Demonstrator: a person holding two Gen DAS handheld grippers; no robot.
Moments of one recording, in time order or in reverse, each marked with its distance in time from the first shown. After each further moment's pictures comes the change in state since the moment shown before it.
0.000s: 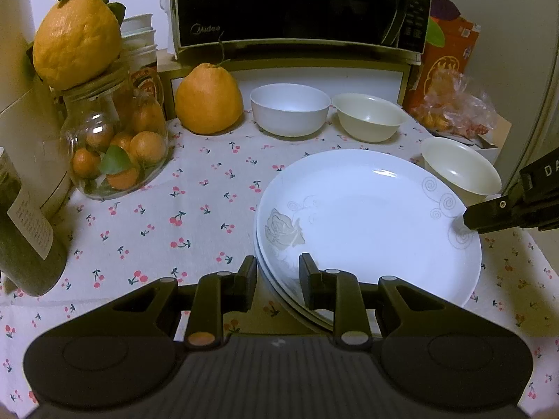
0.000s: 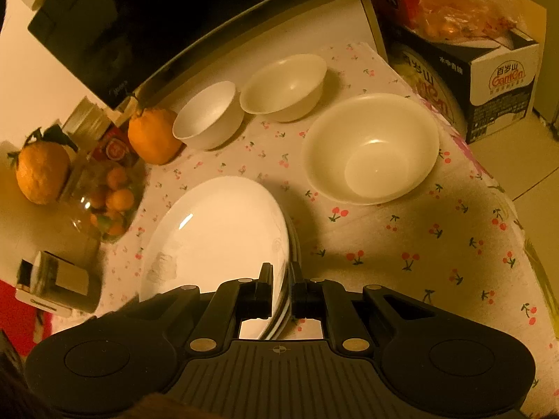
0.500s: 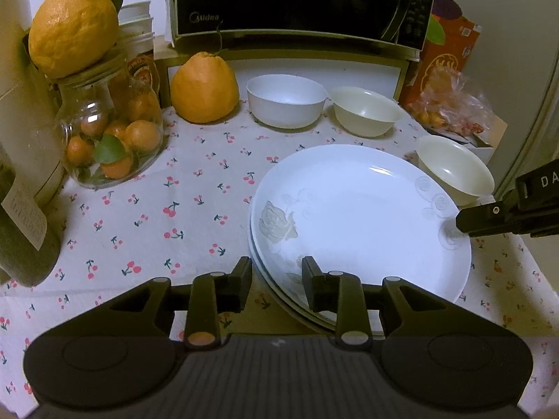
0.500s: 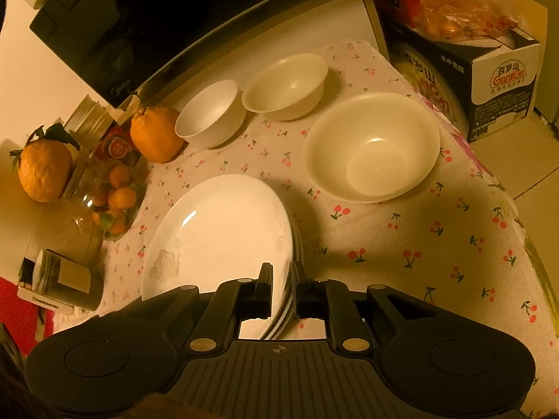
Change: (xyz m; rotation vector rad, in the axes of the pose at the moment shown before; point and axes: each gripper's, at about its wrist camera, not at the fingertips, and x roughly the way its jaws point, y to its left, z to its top) left arm -0.001 0.002 0.005 -0.033 0.052 -0.035; right arm -0.001 0.002 -0.001 -0.007 0.009 0.001
